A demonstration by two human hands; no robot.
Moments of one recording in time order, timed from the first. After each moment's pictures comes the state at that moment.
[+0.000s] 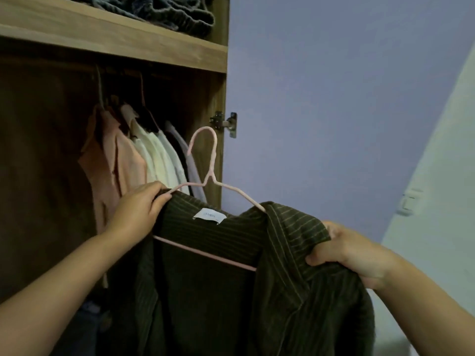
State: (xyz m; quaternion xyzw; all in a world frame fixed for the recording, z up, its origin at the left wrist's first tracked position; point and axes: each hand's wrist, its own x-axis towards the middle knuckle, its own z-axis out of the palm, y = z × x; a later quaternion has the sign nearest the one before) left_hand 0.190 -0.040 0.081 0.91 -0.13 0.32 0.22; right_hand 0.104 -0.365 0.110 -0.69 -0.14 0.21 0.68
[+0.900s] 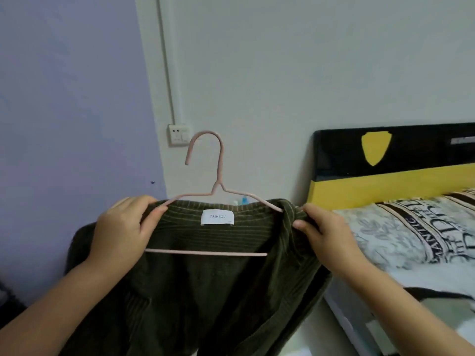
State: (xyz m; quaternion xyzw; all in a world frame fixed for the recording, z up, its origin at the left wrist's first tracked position) left_hand 0.097 -0.279 0.038 0.72 -0.55 0.29 0.32; right_hand -0.173 -0.452 0.033 -0.87 0.31 -0.34 0.18
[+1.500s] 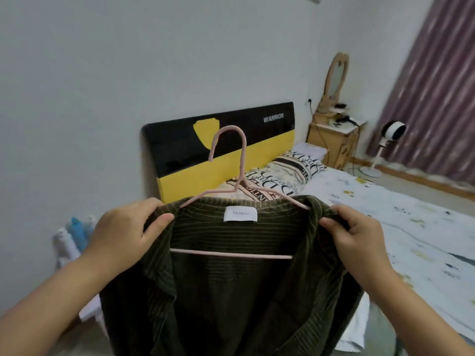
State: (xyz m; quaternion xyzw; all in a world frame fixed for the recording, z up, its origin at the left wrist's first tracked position) left_hand -0.208 -0.489 0.029 0.52 -0.77 0.14 0.35; right_hand -0.558 -0.465 0.040 -0.67 0.57 -0.48 0.06
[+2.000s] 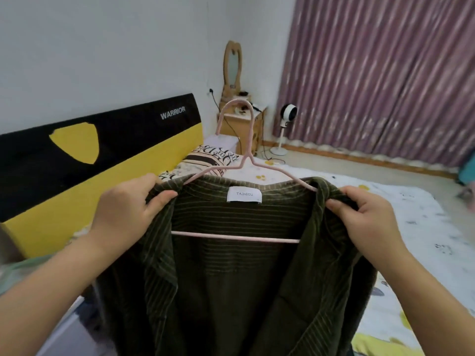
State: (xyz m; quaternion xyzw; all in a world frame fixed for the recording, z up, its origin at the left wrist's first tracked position) left_hand -0.450 -0.628 0.058 0.36 -0.84 0.07 0.40; right_hand -0.756 -0.465 0.070 -0.53 0.68 -0.50 0.00
